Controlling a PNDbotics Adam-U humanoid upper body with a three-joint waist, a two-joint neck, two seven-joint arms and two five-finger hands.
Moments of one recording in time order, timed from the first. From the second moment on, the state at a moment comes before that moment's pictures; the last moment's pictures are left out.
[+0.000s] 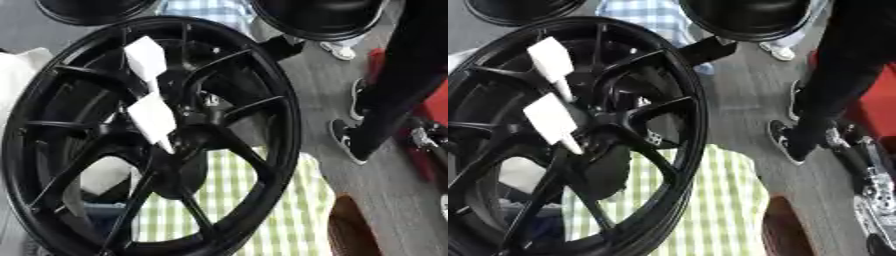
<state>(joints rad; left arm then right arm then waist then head) -0.30 0.86 0.23 -1.51 0.06 0.24 0.07 -0.15 -0.47 -0.19 -1.38 -0.22 -0.21 -0.08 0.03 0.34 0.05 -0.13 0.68</state>
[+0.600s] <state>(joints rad) -0.36 0.45 0.22 -1.60 0.32 0.08 0.29 -0.20 -0.47 -0.18 -1.36 -0.24 -0.20 -0.08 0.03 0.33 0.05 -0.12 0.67</state>
